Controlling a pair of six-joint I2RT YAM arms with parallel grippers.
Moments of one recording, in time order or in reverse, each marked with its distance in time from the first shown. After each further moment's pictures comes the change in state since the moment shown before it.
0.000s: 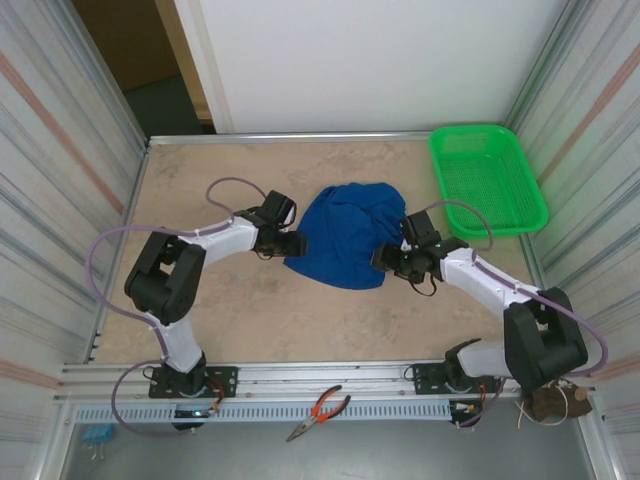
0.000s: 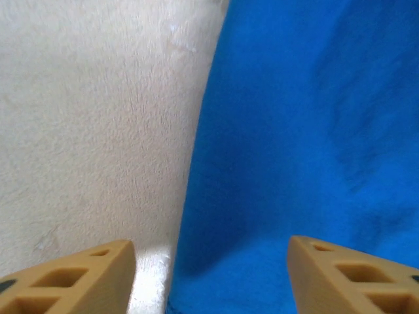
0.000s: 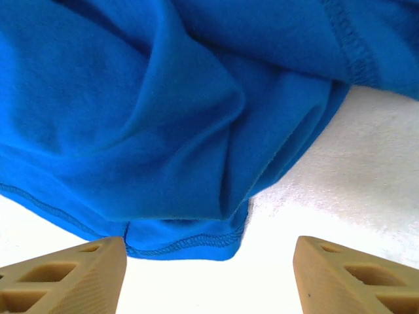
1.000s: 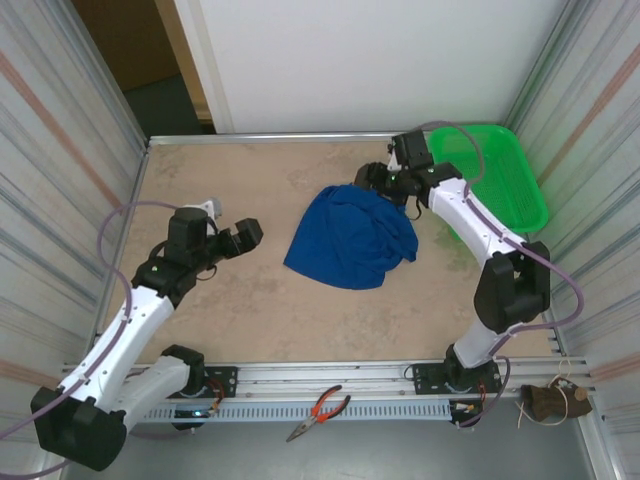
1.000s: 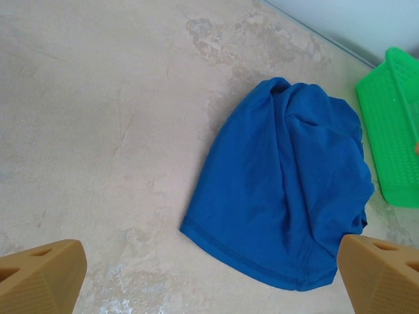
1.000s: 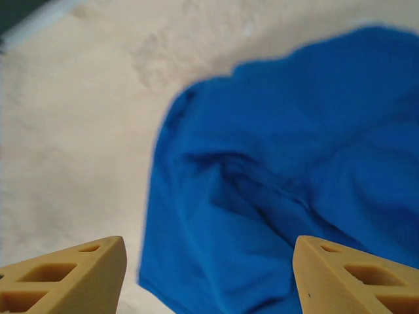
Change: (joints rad) left arm 0.200 -0.893 -0.329 -0.057 0.034 -0.201; right arm -0.005 0.296 0.644 -0.135 0.023 -0.064
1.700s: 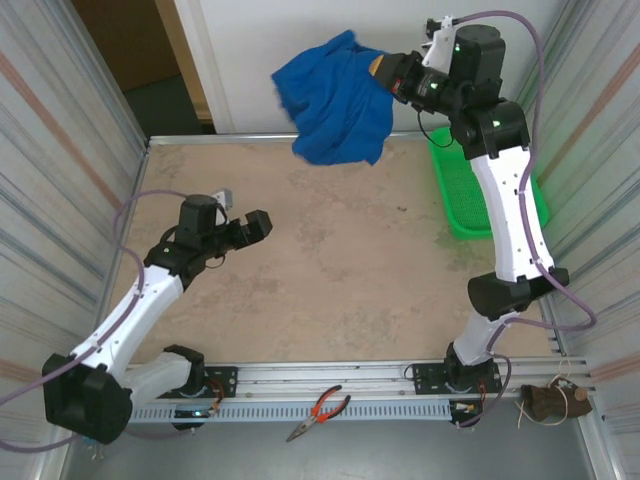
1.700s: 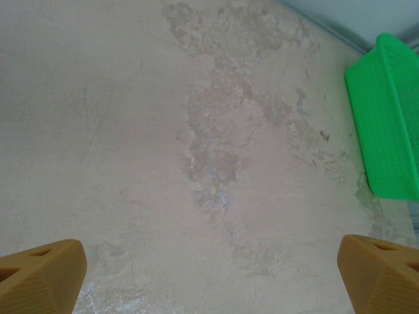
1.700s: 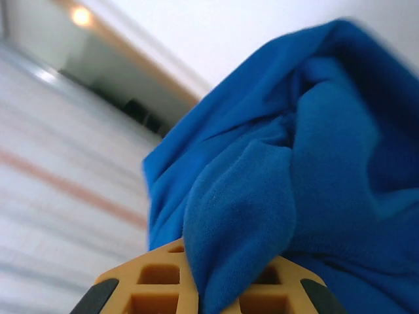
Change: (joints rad) left arm 0.000 0.126 0.066 0.052 0.070 0.008; right arm -0.100 0.108 0.971 -0.142 -0.312 0.135
